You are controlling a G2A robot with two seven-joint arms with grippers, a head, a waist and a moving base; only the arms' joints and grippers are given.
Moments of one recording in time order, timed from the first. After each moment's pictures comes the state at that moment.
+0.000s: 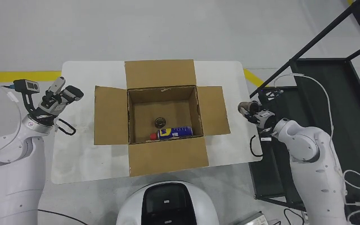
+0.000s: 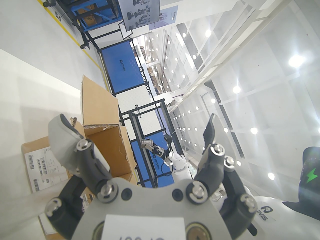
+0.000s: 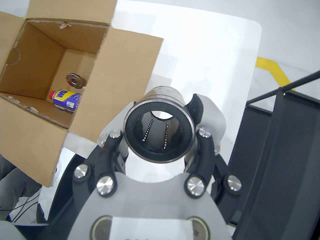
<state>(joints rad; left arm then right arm) 1.17 -1.10 -1.68 -1.31 -0.45 -0.45 -0.91 -1.52 -1.09 1.81 -1.75 -0.74 -0.43 0.79</state>
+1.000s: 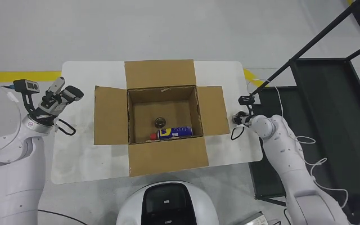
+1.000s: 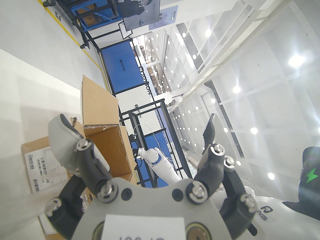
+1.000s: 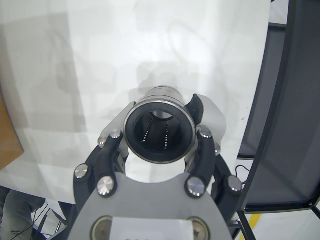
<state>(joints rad) 1.17 -1.10 -1.68 -1.31 -0.45 -0.45 -0.91 -1.08 -1.13 1.40 -1.00 -0.94 -0.17 0.70</state>
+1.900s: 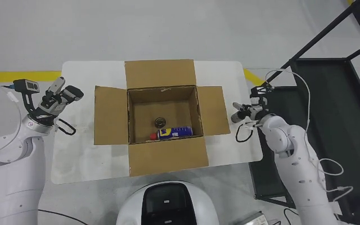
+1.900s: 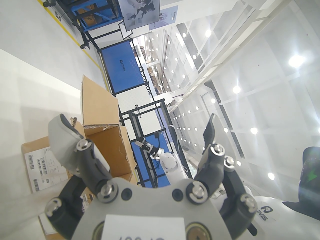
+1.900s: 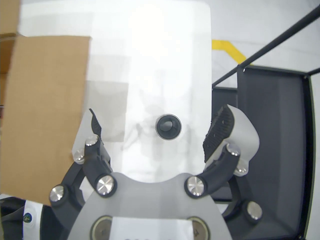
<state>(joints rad) 1.17 -1.10 -1.68 -1.31 -0.45 -0.45 -0.91 -1.48 -1.08 1.62 -1.77 -1.00 -0.08 0.57</state>
